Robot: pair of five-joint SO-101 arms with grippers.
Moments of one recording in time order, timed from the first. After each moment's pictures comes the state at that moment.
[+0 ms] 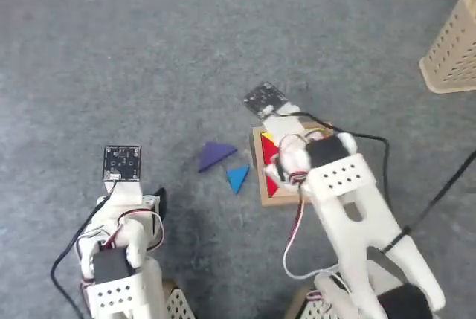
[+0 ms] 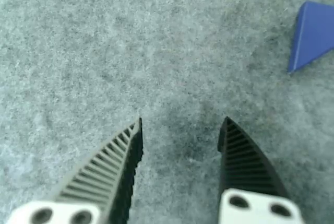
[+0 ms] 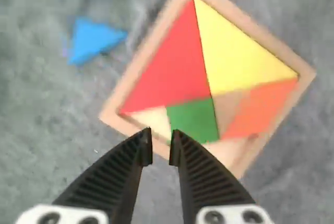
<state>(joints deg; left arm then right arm) -19.4 -103.2 96.8 72.0 -7.3 -27.8 -26.5 37.5 68.4 17.0</state>
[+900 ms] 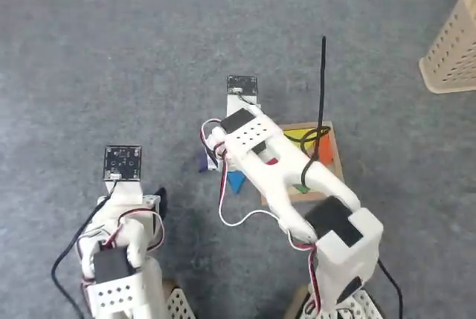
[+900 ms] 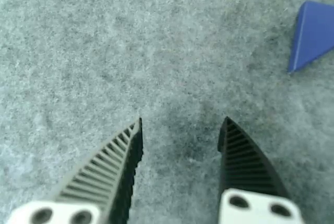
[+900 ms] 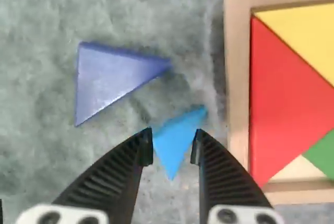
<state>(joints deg) -19.4 -103.2 96.8 72.0 -7.3 -41.3 15.8 9.6 66.1 -38.5</state>
